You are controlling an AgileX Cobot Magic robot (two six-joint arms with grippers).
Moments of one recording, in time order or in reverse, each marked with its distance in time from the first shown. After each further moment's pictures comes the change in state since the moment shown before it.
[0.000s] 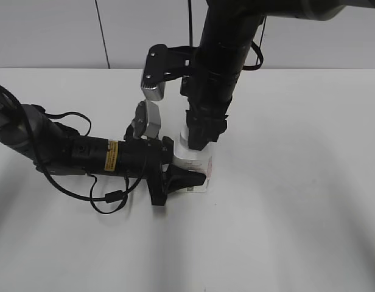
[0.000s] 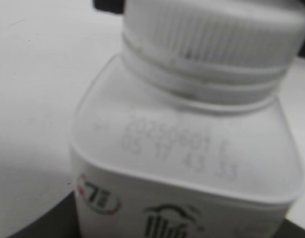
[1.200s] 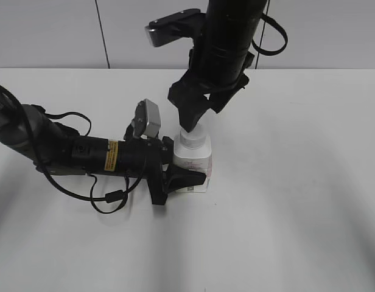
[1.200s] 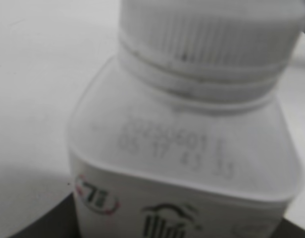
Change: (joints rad) left arm 0.000 0.000 0.000 -0.002 -0.004 -0.009; right arm 0.000 -0.041 -0.059 -0.041 0.058 0.730
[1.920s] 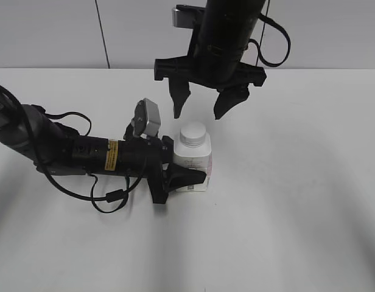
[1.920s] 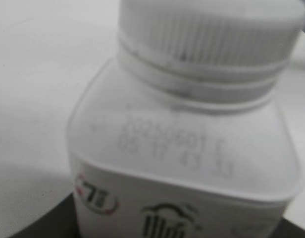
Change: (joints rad) left arm 0.000 0.000 0.000 -0.013 0.001 -0.003; right arm 0.000 0.001 -0.001 0.005 -0.034 0.705
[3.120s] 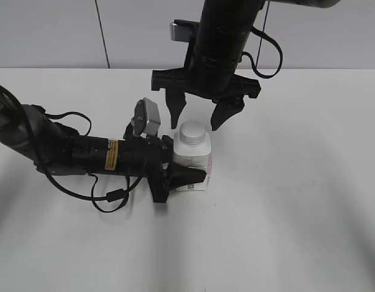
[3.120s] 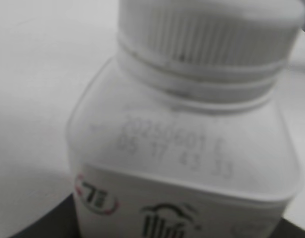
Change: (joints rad) left arm 0.000 0.000 0.000 -0.009 0.001 0.000; right arm 0.000 0.038 -0.002 0.033 0.006 0.021
